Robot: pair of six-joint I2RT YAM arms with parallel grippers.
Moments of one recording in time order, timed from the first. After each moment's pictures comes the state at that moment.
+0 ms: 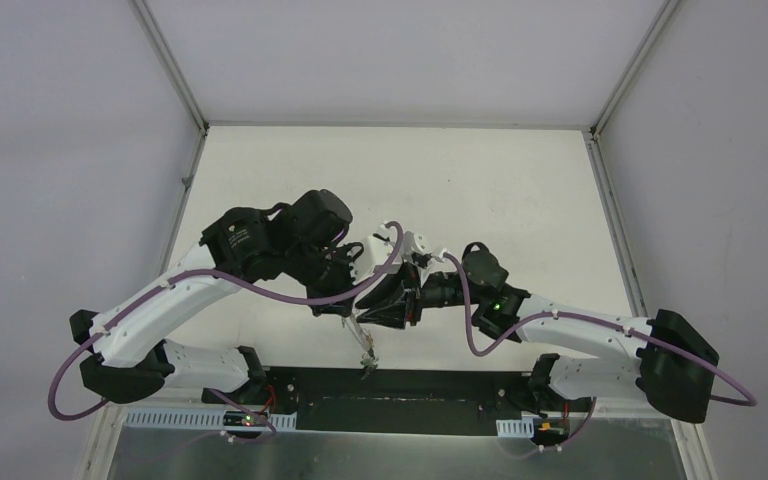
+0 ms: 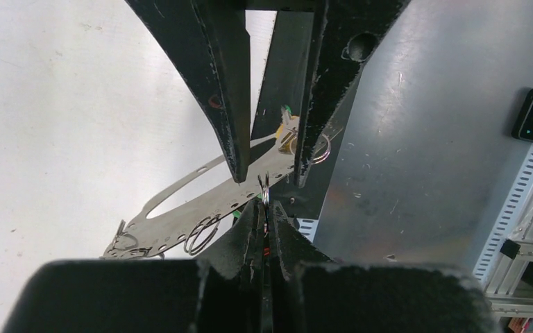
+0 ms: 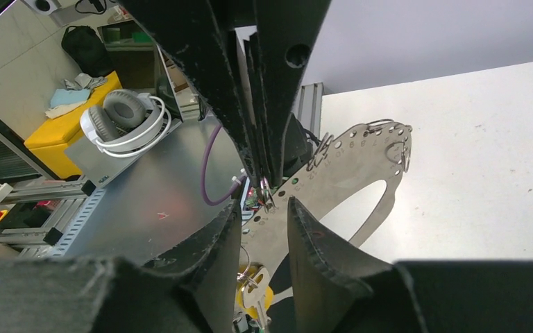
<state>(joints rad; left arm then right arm) -1.03 1.21 1.56 -1.28 0.34 0.13 1.06 1.16 0.60 0.69 -0.66 0.37</state>
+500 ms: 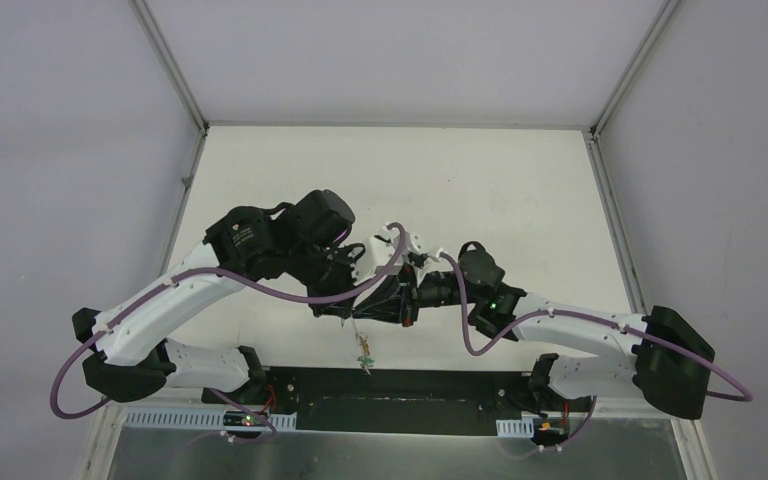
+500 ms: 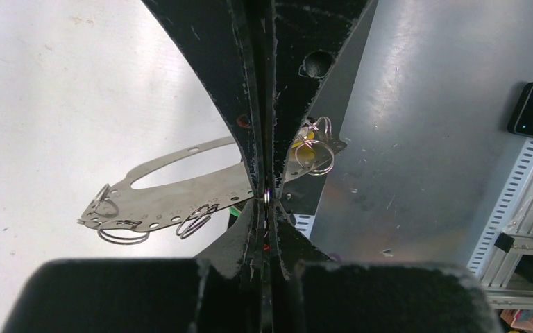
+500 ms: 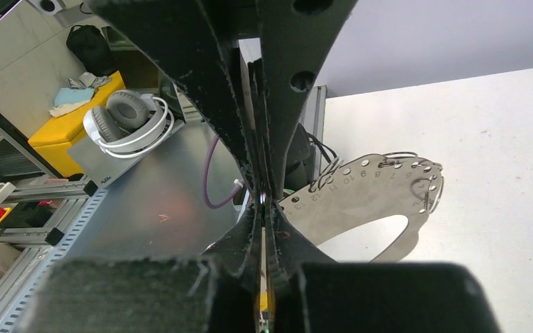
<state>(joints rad) -1.03 1.22 1.56 -1.29 0.36 0.13 1.08 1.19 0.62 0.71 -0.67 0.37</state>
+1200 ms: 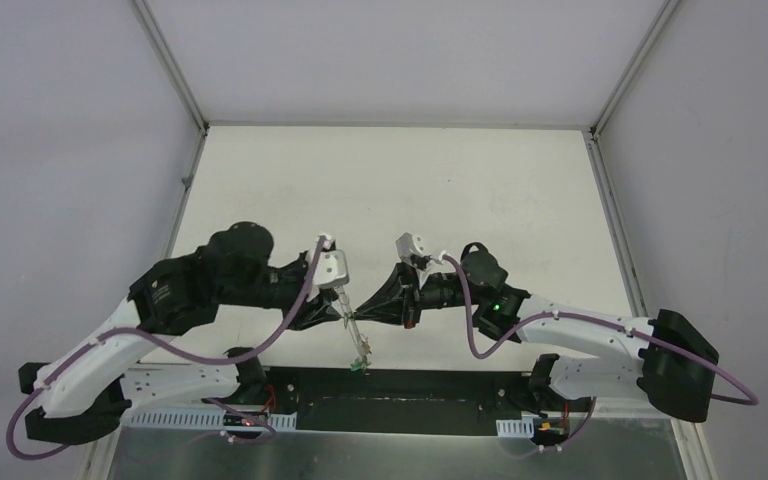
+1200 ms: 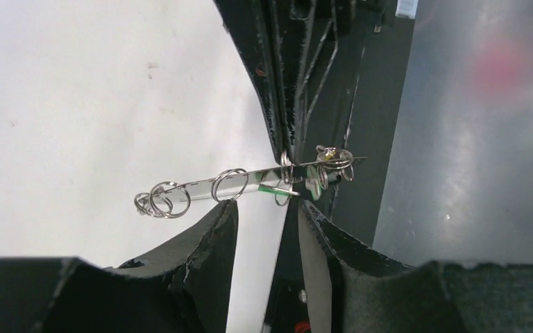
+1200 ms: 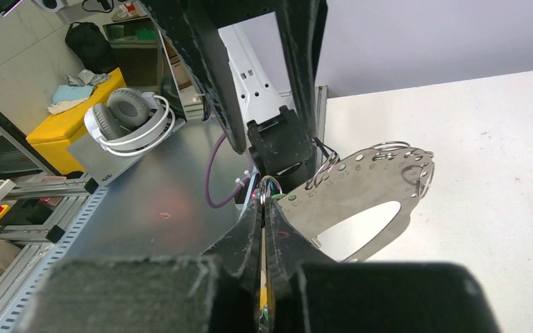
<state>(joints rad) -1.03 0.88 1.31 -1.00 0.28 0.14 1.08 1.16 0.62 0.68 -0.66 0.36</state>
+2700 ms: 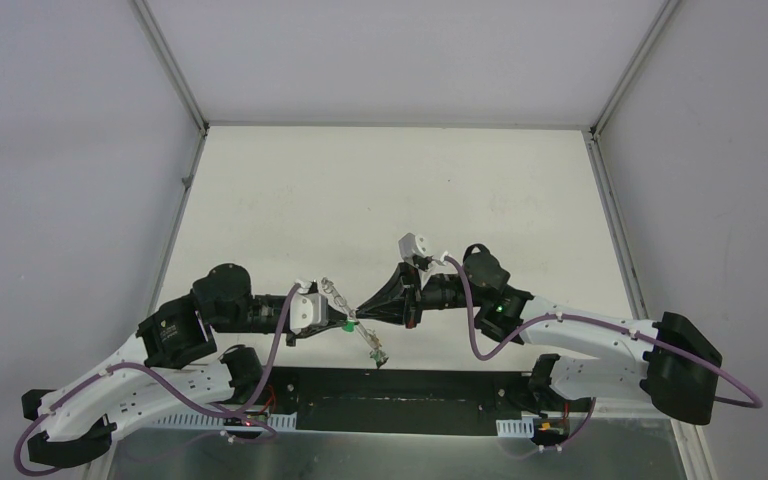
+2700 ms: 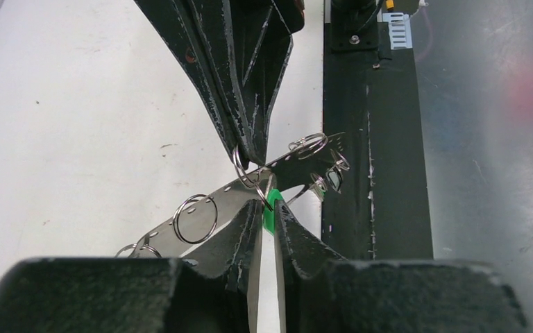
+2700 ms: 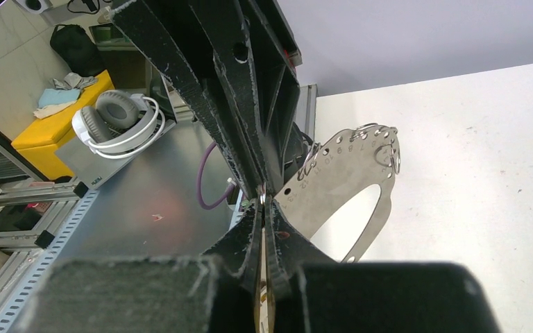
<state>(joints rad) -1.03 0.49 0.80 -0.55 0.39 0.27 1.08 1.13 0.61 0.65 -0.62 0.34</state>
